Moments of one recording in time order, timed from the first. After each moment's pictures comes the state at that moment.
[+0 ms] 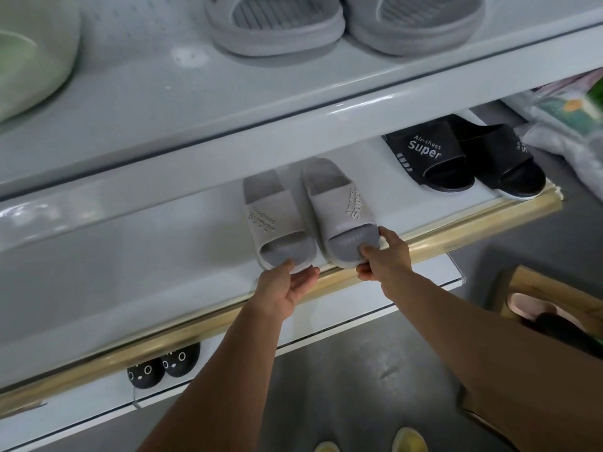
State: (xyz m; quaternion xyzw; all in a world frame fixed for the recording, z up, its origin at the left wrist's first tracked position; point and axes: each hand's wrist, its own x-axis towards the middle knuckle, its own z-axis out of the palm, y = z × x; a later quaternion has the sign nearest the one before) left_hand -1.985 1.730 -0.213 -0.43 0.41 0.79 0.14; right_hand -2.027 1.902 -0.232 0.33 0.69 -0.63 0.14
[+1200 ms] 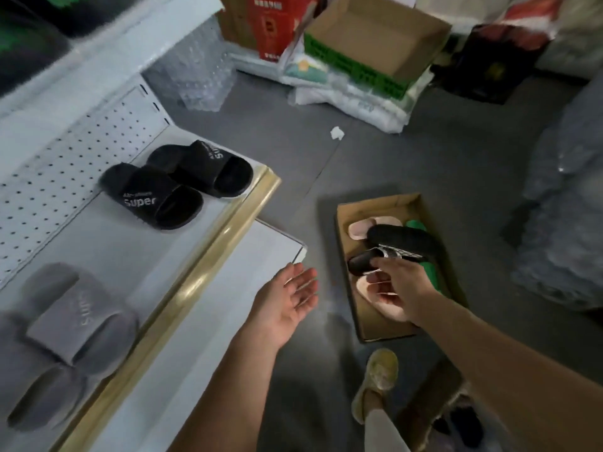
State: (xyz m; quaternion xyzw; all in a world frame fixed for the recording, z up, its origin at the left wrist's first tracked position) left_hand -1.948 2.090 -0.206 -0.25 0.51 0.68 0.47; right_hand -1.848 2.268 -0.225 0.54 0.46 -0.70 0.01
